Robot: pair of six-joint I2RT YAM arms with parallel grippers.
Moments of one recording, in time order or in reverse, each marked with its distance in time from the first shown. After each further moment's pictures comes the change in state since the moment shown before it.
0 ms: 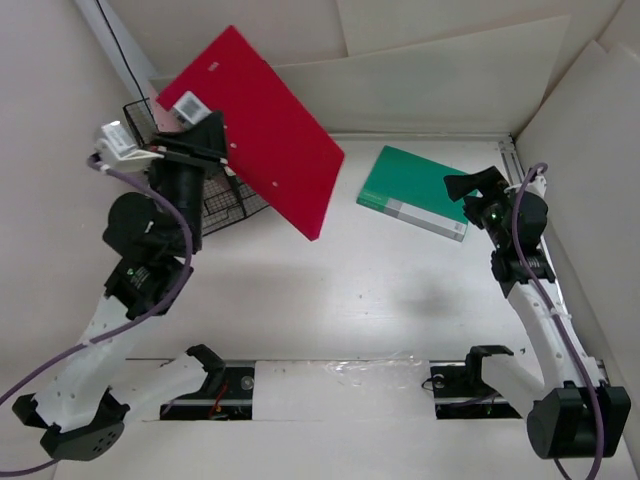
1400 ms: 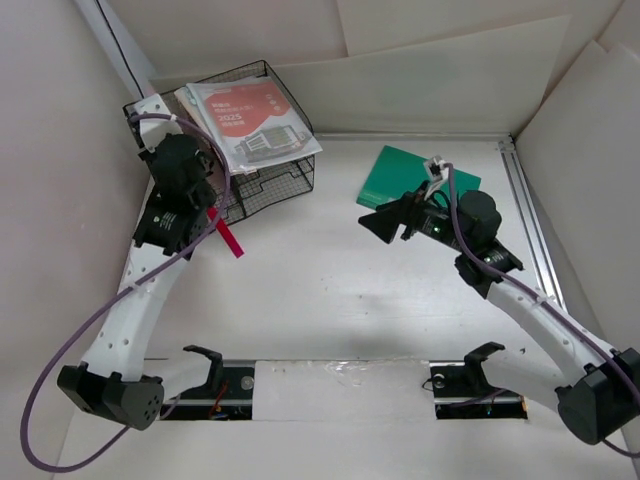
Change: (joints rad) left arm 0.359 0.211 0.055 -0.325 -0.319 0.437; right arm 0.416 0.099 0.054 0.154 -0.411 -0.249
